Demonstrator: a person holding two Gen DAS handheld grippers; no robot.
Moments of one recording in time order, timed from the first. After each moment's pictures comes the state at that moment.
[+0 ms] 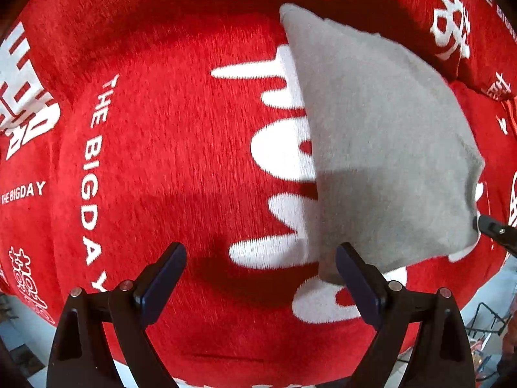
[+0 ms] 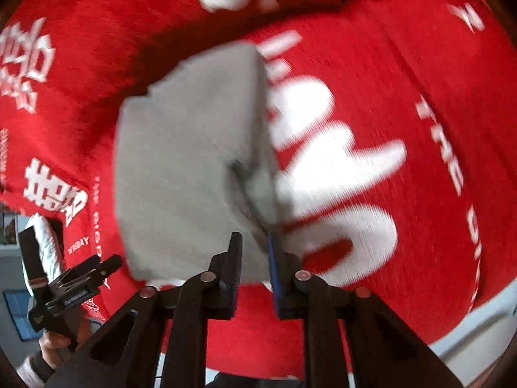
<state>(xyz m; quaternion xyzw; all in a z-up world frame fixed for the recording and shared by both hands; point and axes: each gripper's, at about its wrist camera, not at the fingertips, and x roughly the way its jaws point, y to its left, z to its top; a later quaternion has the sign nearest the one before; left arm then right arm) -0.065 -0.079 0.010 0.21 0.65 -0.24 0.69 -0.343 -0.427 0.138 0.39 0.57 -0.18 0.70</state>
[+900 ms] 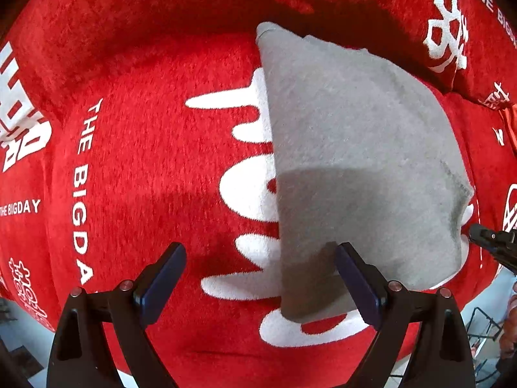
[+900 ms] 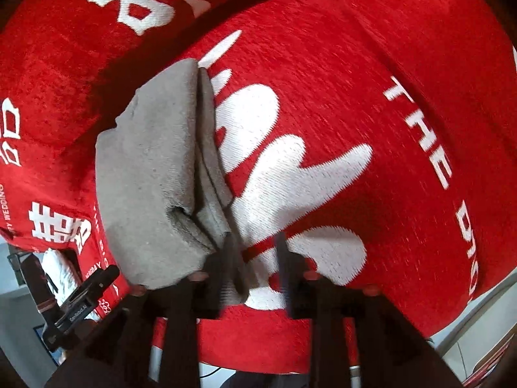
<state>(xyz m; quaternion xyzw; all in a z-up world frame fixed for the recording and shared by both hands) -0.057 -0.118 0.012 0.21 0.65 -0.24 0.69 -0.366 -0.484 0.111 0.48 0.57 -0.21 0.63</state>
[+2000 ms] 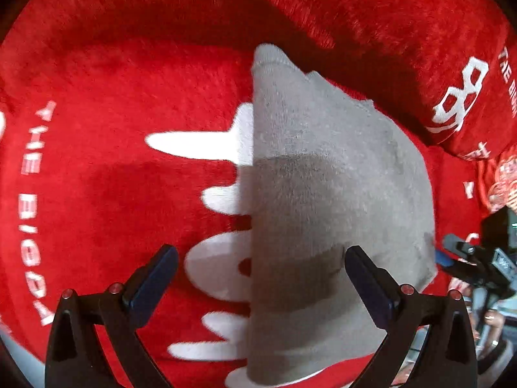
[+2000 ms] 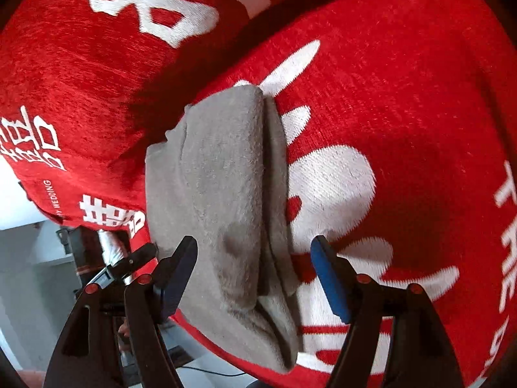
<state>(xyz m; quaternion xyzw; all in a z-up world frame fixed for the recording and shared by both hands) 0.026 -0.145 -0.020 0.07 0.70 -0.29 0.64 -0.315 -0.535 0.071 0.55 0.54 -0.06 0.64</state>
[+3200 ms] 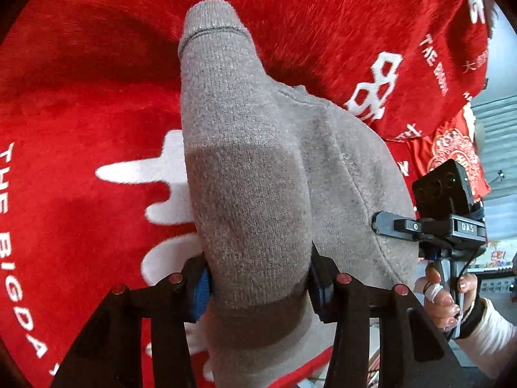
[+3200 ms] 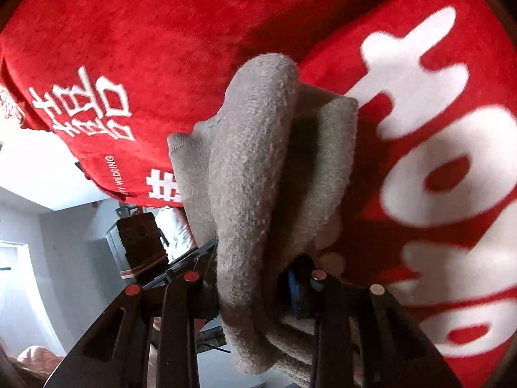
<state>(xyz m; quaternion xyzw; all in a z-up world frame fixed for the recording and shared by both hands) 0.011 -0.132 0.042 0.03 0.67 -0.42 0.61 -0.260 -0.454 0.118 0.62 0.47 0.06 0.62</state>
